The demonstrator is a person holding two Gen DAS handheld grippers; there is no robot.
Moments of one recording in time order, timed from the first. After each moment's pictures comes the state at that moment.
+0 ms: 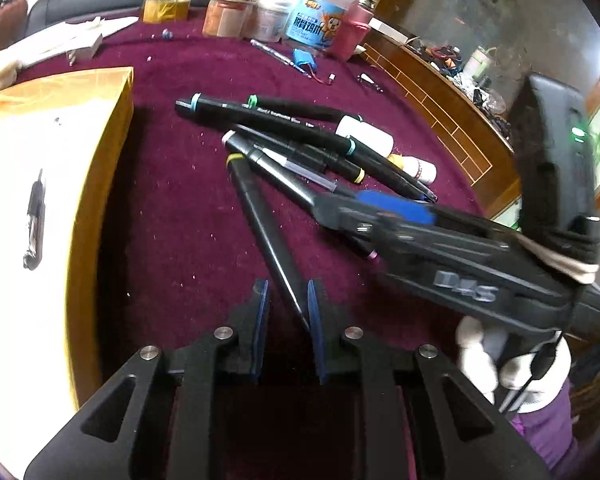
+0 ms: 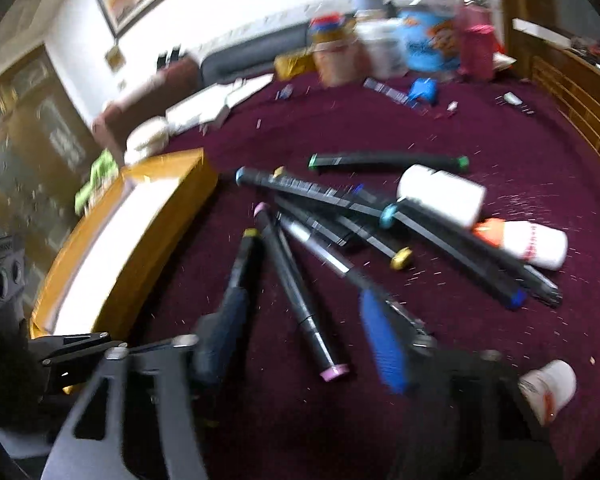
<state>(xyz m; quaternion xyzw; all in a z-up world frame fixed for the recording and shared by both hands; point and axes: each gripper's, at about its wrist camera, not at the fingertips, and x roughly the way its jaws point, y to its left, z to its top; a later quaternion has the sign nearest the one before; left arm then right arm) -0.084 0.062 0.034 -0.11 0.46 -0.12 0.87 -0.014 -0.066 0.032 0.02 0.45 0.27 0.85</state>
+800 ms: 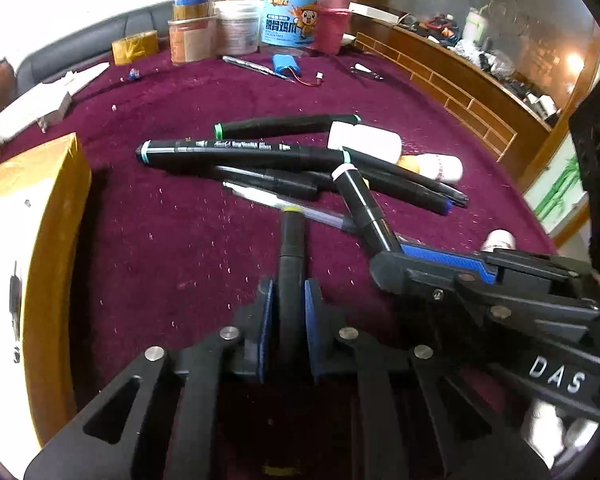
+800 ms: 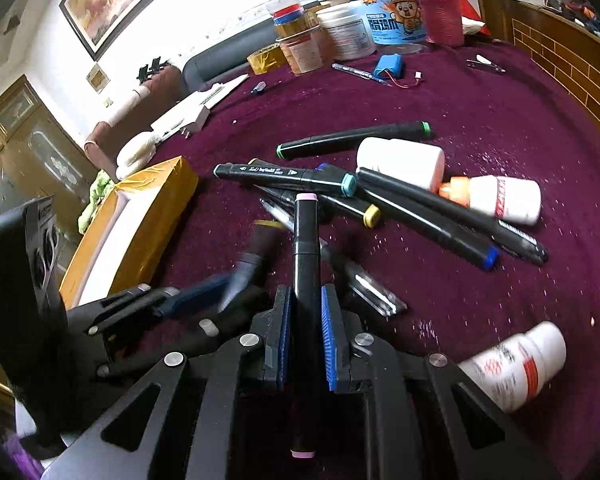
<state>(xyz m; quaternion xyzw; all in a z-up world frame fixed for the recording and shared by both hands) -0.040 0.011 0.018 -0.01 0.45 -0.08 0.89 -0.021 -0.108 0.032 0.09 0.47 0.25 0.84</state>
